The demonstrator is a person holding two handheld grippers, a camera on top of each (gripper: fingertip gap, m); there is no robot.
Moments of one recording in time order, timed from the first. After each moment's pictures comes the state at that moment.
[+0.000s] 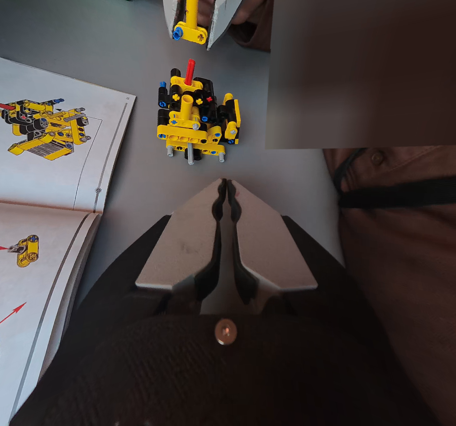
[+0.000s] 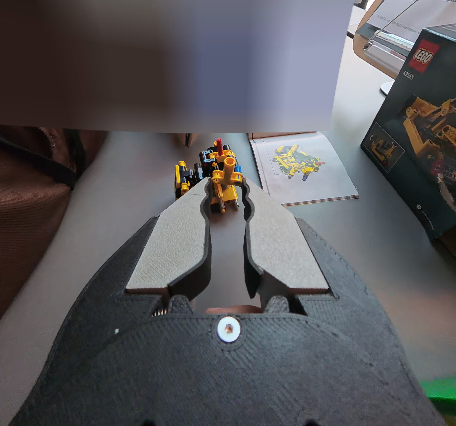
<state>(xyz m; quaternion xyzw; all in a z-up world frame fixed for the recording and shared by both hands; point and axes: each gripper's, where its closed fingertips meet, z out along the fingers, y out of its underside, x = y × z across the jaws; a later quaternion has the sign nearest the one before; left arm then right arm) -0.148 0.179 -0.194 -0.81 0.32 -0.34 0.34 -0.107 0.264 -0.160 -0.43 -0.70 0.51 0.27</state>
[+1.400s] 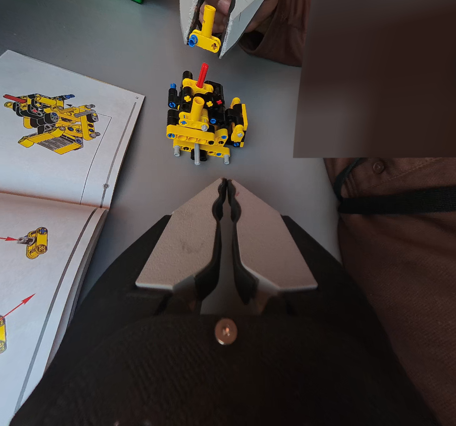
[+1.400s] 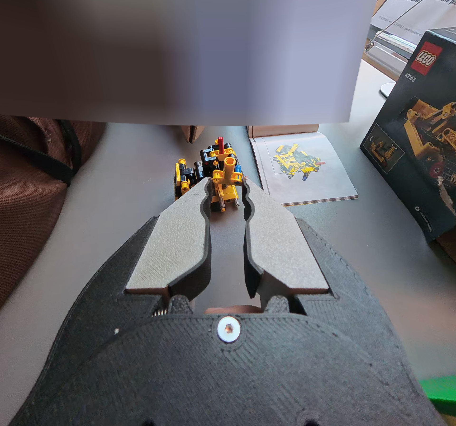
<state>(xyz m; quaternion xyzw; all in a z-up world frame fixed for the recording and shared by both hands) -0.152 0.183 -0.193 -0.82 0.30 -0.35 0.34 -0.106 0.263 -0.161 -0.42 -0.70 0.50 0.27</state>
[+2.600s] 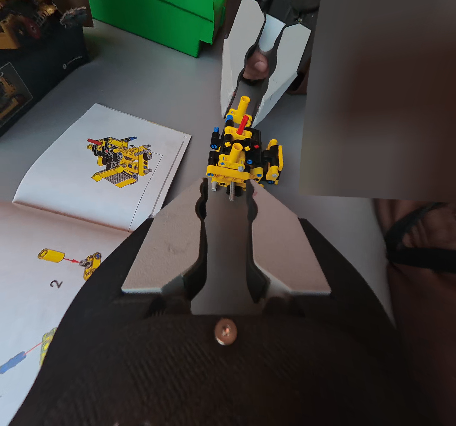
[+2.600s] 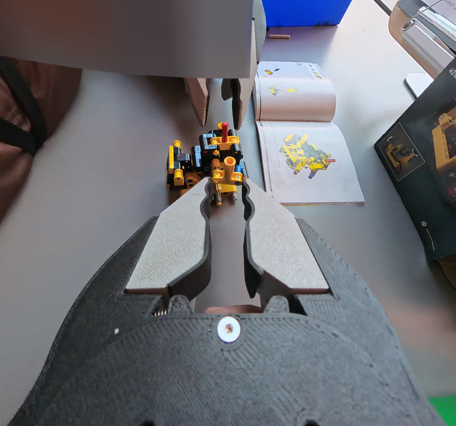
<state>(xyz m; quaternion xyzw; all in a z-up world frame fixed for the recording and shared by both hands) -0.155 0.223 -0.182 -0.83 0.26 -0.28 0.41 -0.115 0.257 -0.180 -0.40 -0.76 0.44 0.26</state>
